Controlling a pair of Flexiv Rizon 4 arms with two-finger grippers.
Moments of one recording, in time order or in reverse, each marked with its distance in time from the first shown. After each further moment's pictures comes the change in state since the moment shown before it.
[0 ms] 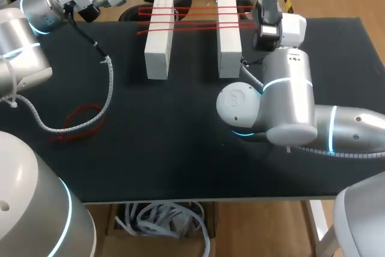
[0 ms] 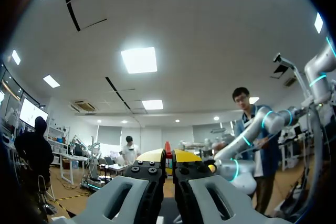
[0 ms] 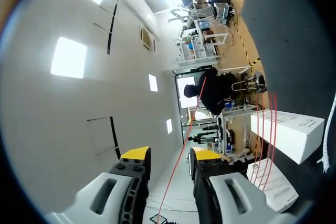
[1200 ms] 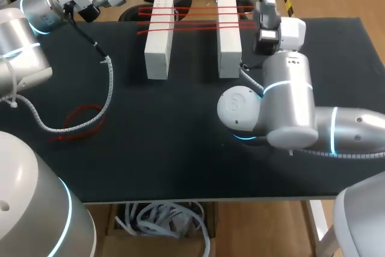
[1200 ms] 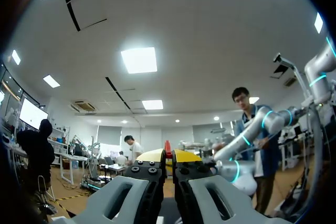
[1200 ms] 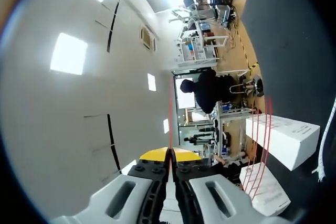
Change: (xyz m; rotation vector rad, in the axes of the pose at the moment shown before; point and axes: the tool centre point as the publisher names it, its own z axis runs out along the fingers) left arm 0.000 0.000 0.000 0.000 0.000 0.000; right arm -0.012 0.001 -0.006 0.006 -0.017 -0.070
